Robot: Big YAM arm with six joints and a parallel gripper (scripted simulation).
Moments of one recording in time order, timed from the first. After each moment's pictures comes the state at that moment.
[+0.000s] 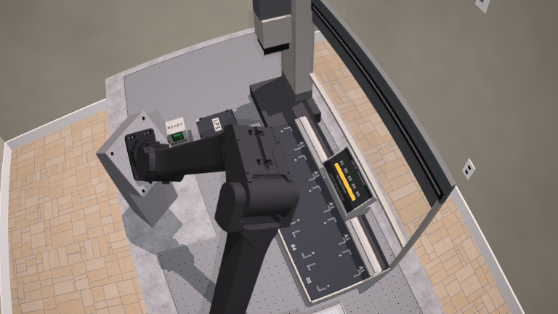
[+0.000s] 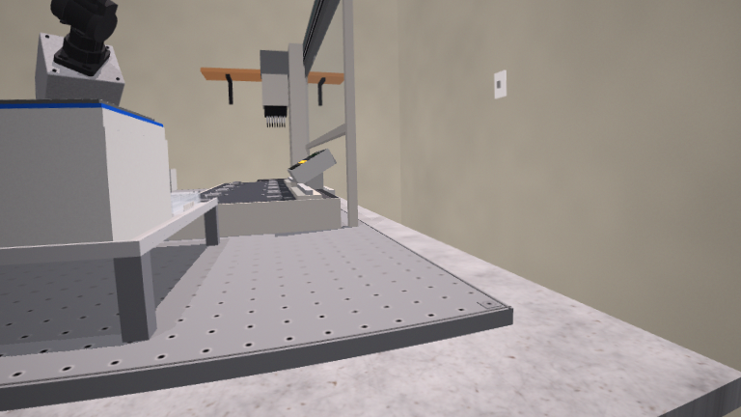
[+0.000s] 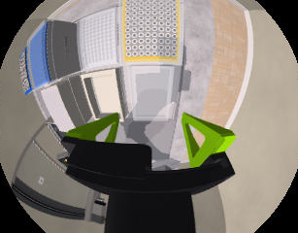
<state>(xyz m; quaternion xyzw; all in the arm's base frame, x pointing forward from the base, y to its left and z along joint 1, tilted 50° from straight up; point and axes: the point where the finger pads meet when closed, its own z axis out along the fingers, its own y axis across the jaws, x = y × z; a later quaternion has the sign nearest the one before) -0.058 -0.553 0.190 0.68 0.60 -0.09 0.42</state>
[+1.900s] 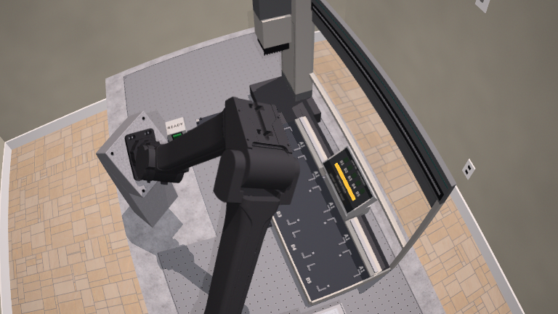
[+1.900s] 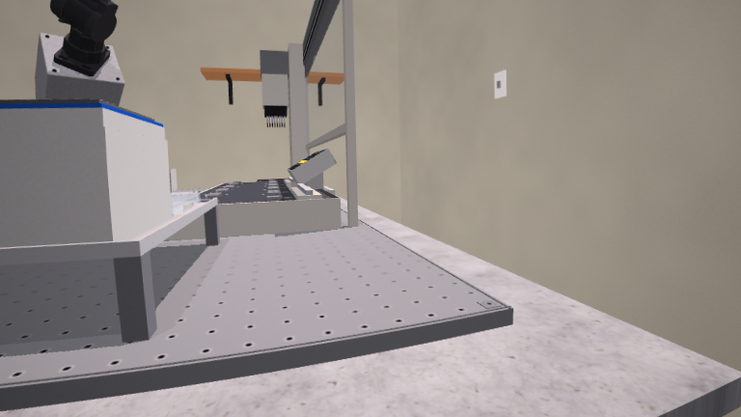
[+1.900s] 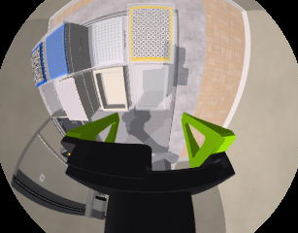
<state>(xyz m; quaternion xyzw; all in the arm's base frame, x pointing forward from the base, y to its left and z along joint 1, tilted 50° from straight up) -0.079 -0.518 0.224 0.68 0.60 -0.09 0.42</state>
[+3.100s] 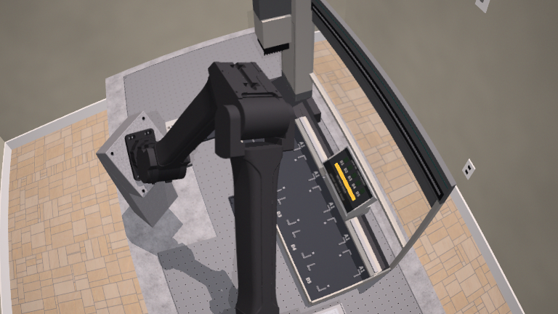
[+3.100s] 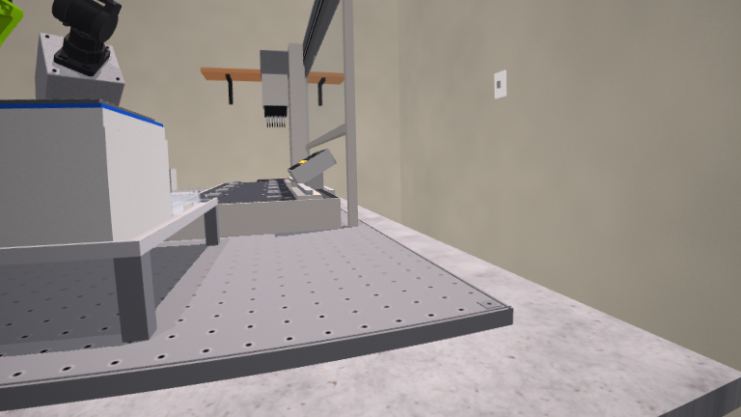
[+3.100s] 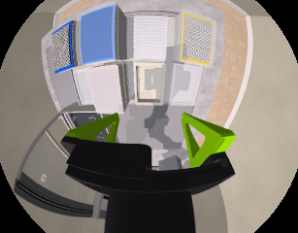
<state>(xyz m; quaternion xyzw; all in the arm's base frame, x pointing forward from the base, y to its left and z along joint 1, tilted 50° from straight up) 0.007 -0.491 0.284 0.67 0.60 -0.09 0.42</state>
